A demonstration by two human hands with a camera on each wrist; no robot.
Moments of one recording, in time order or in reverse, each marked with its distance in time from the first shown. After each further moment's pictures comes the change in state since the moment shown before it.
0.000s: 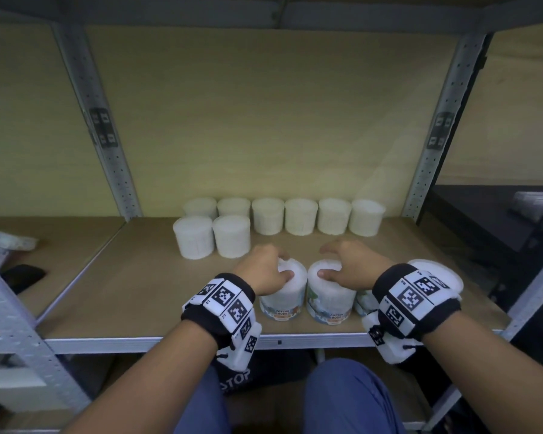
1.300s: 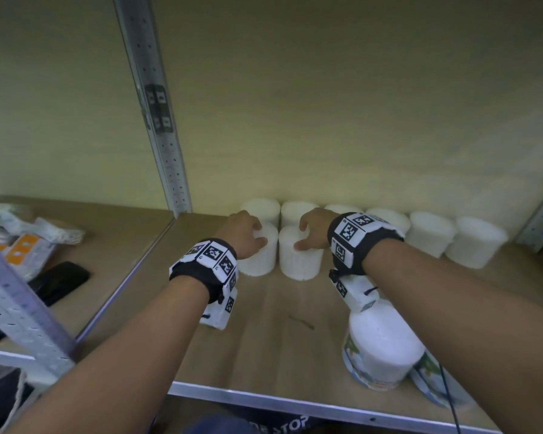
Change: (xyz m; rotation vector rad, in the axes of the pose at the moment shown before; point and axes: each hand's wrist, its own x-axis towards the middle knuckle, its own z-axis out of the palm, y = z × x) left_hand 0.095 -0.203 -0.067 0.029 0.116 -0.248; right_hand 0.222 -0.148 0.015 -0.221 -0.147 -0.100
